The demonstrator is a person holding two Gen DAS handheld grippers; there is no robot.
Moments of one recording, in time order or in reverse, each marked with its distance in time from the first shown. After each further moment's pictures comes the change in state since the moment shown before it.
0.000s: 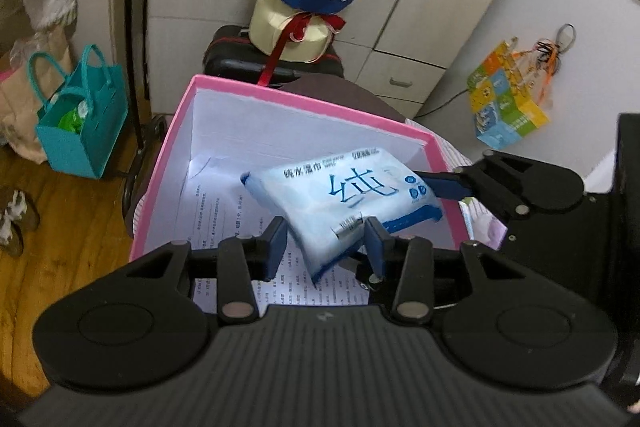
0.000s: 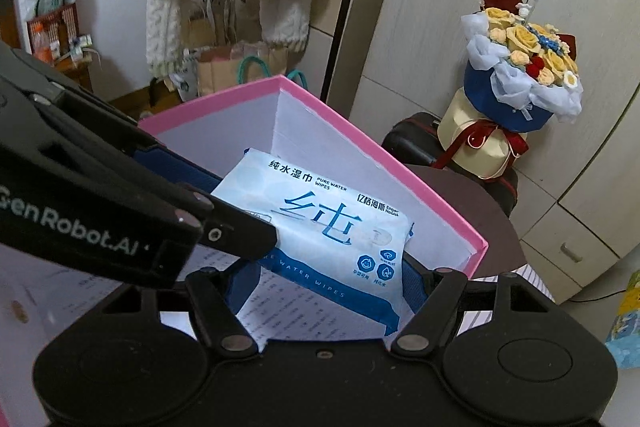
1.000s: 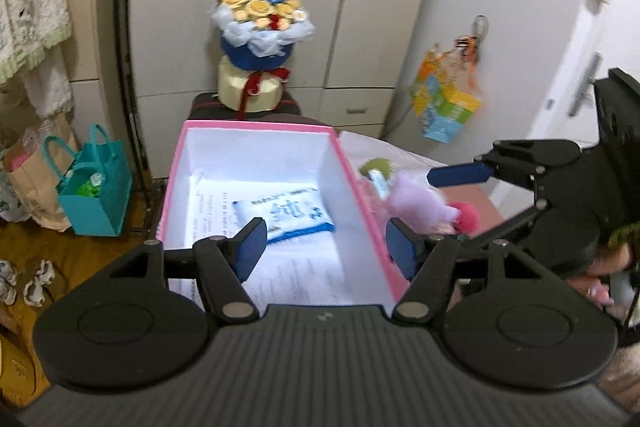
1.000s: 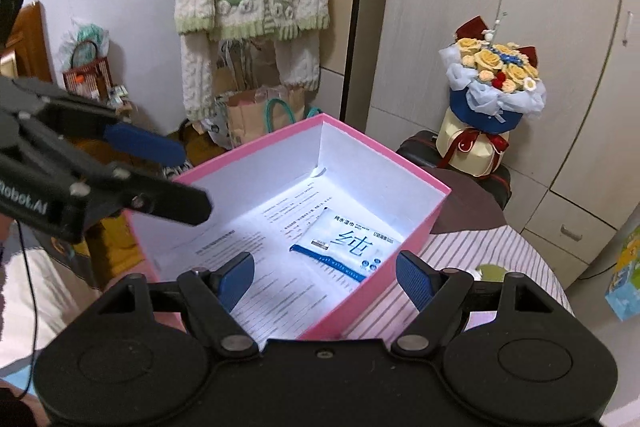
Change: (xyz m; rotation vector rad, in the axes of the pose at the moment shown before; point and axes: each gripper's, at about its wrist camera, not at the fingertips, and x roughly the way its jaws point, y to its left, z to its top) left arm -0.166 -0.063 -0.083 0.248 -0.163 -0.037; right arm -0.161 0.022 -0.061 0.111 -0.130 0.073
